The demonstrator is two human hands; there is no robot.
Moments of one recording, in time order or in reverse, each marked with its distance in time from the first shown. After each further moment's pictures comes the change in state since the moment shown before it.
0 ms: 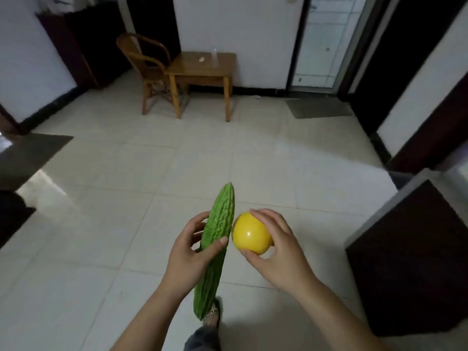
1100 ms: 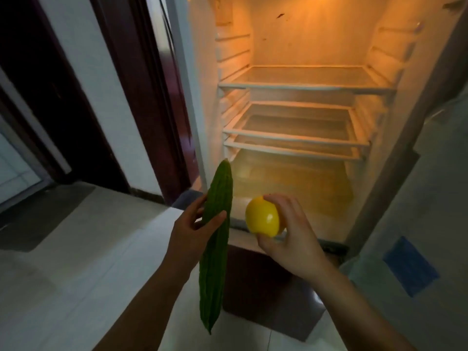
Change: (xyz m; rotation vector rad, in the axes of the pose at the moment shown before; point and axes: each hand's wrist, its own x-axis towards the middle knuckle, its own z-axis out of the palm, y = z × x) left_hand 0.287 0.217 0.577 -0.110 -1.251 0.205; right_hand 0.048 0.237 -0.418 -0.510 1.100 0.583
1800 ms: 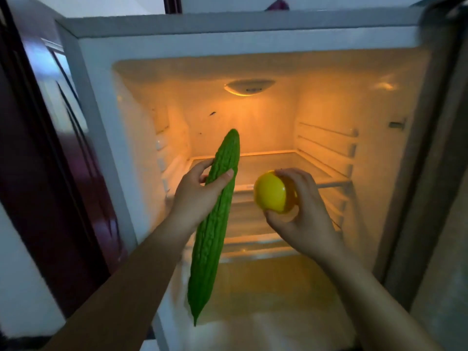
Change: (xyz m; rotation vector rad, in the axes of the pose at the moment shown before) left_hand 0.275 0.168 0.074 0.105 -0.329 0.406; right_hand 0.227 0.011 -0.083 -0.394 0.534 -0.127
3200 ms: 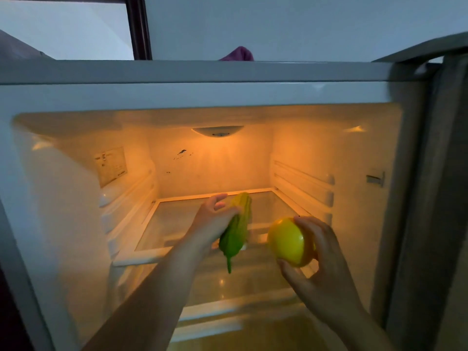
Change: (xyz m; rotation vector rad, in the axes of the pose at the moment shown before) left_hand 0.094 0.005 0.098 -0.123 -0.222 -0.204; right_hand 0.005 0.064 -0.040 -0.073 0.091 0.144
